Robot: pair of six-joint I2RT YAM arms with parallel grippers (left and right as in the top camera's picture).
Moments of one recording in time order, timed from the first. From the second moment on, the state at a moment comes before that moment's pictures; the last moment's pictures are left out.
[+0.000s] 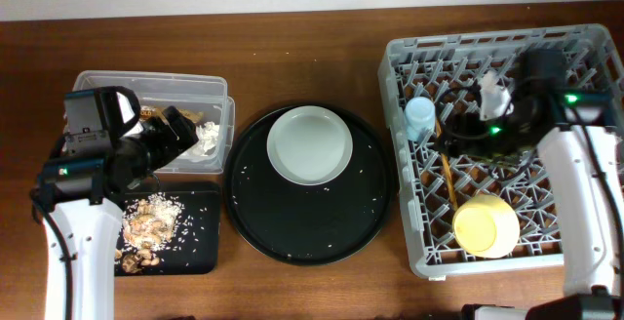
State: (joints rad) left arm 0.14 1.28 1.23 -0.93 0.20 -0.47; right arm -0.10 1.50 1.43 -1.28 -0.31 0.08
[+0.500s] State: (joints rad) left arm 0.14 1.28 1.23 -0.93 0.20 -0.47; right arm -0.18 1.38 1.11 -1.45 -0.13 0.33
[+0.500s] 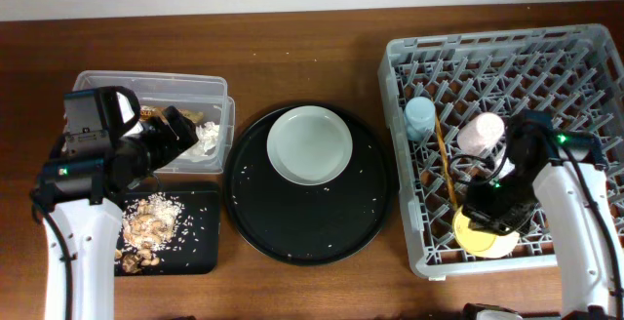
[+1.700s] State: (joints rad) left arm 0.14 1.28 1.23 -0.93 0.20 -0.47; right arm 0.42 2.06 1.44 -0.66 -0.05 0.24
